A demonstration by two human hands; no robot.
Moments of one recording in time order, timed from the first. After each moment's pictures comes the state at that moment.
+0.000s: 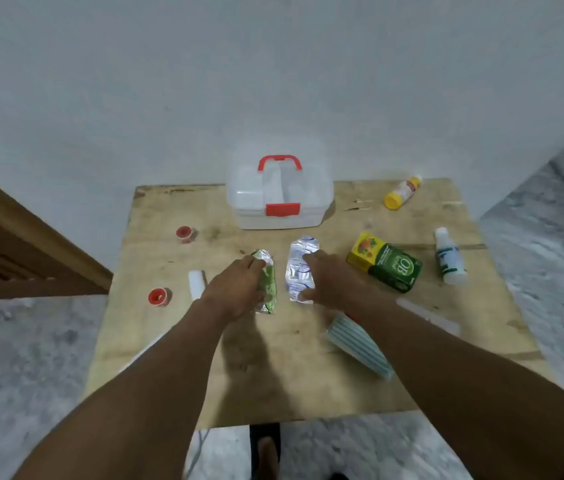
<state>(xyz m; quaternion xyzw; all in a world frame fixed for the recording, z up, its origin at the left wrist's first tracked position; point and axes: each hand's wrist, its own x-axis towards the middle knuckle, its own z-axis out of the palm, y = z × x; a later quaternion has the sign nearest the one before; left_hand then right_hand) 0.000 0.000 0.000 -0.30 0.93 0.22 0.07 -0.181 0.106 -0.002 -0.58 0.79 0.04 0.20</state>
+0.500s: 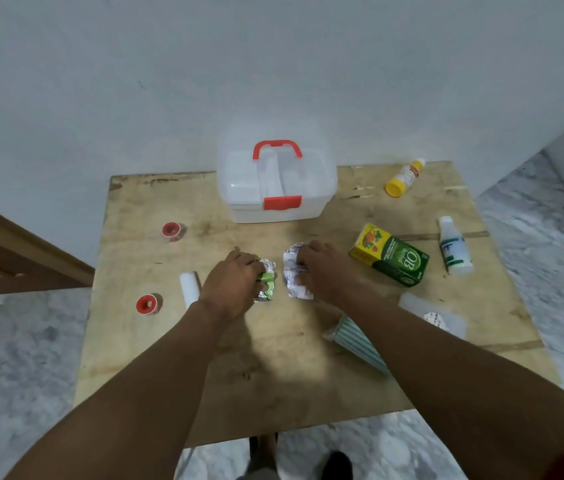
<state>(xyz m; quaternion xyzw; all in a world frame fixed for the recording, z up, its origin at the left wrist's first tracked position) -0.003 -0.023 -0.029 -0.21 0.97 0.15 -0.05 -0.177 0.089 -0.013 -0.55 0.82 0.00 0.16</state>
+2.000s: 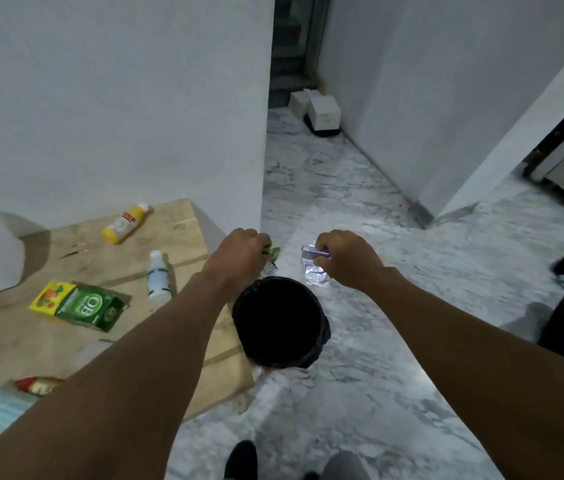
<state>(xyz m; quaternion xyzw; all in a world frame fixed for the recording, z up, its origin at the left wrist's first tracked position) -0.438 0.330 0.097 -0.11 0.98 0.17 -0.05 -0.568 0.507 0.102 -0.40 0.91 -0.10 0.06</state>
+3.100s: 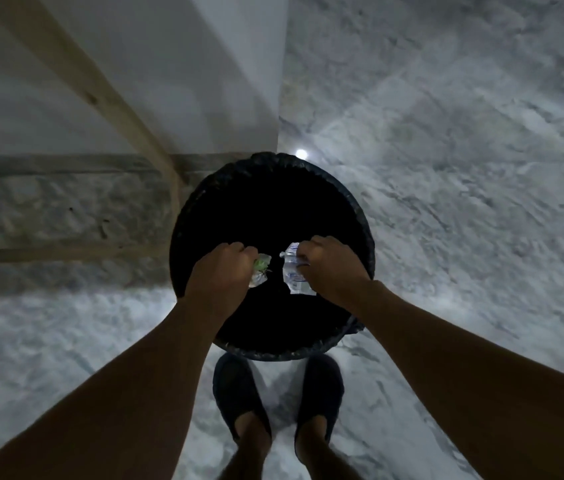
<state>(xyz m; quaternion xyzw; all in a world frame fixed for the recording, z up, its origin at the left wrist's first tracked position) -0.559 0.353 -0.427 -0.32 0.91 0.20 0.16 -0.732 0.457 -0.436 -0.54 0.76 0.00 0.35</state>
